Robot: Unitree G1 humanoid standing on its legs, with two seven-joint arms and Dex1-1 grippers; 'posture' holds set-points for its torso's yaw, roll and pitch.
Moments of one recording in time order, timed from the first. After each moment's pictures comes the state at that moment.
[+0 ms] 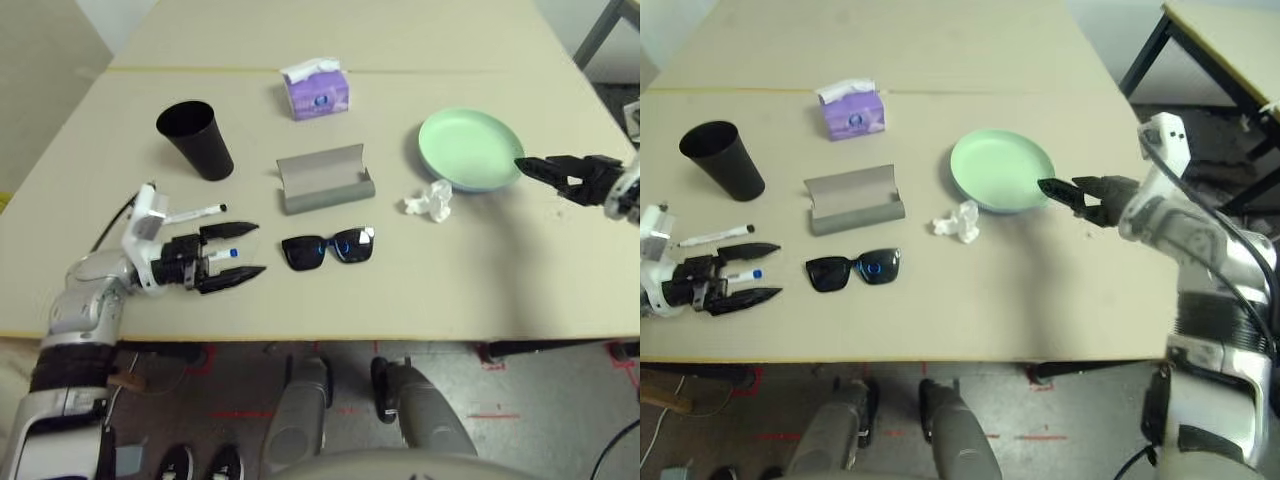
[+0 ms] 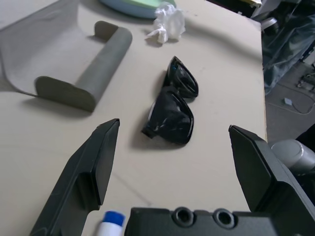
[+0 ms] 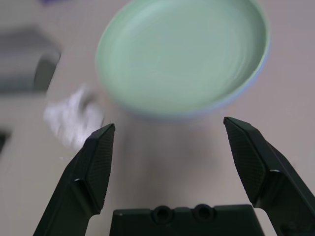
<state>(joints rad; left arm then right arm) -0.29 0.78 0.21 0.32 -0.55 0.13 -1.51 -0.31 -0.84 -0.39 -0.12 0.56 0.87 0.76</state>
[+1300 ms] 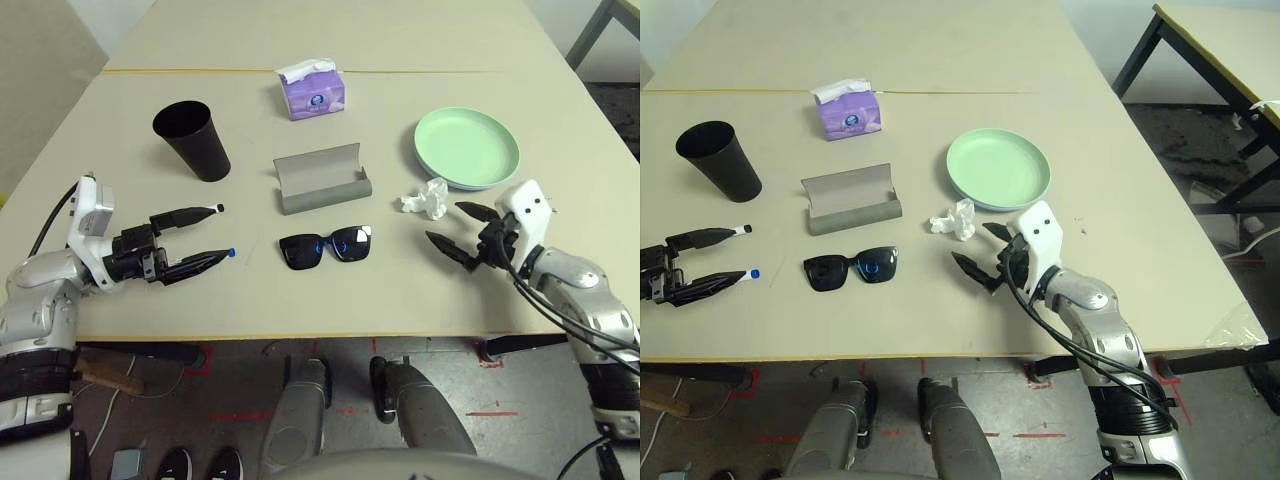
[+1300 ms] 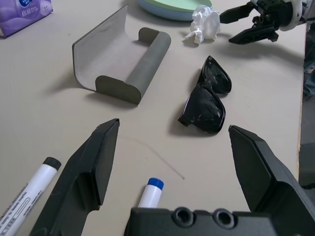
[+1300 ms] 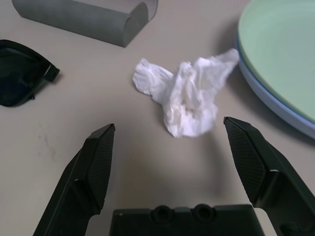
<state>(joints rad) -0.21 0.83 0.33 0.30 -0.56 0.08 -1.42 -0.27 -0.52 0.02 -0.06 0.23 0.27 0.70</state>
